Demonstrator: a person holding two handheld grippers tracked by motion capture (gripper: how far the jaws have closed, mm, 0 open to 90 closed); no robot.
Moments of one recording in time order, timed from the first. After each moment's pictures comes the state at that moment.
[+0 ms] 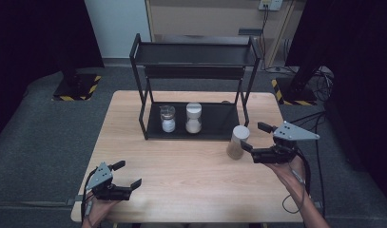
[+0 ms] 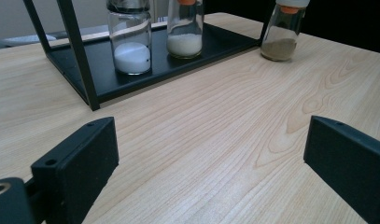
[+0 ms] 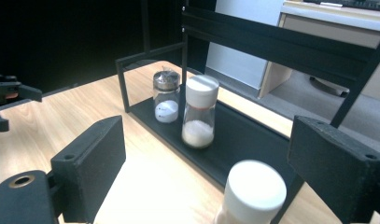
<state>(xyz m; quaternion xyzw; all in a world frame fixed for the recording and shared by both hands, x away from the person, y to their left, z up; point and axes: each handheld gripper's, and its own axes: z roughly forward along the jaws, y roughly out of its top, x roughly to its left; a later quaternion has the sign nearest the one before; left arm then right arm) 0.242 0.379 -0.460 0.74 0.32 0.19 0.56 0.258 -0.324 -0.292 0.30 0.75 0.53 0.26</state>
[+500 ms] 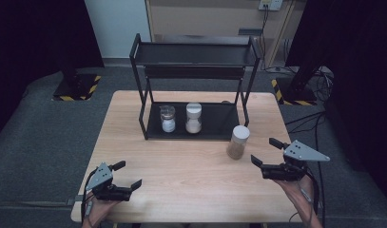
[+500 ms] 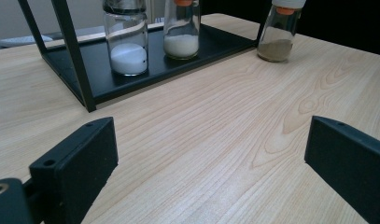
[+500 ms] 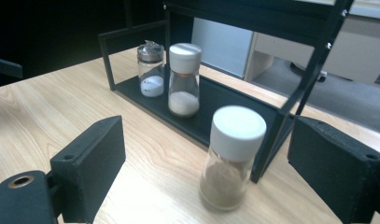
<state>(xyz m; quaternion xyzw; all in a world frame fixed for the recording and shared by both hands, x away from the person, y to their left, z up) 0.242 0.380 -0.460 0.74 0.32 0.19 0.57 0.221 -0.344 -0.326 0.34 0.74 0.51 0.28</state>
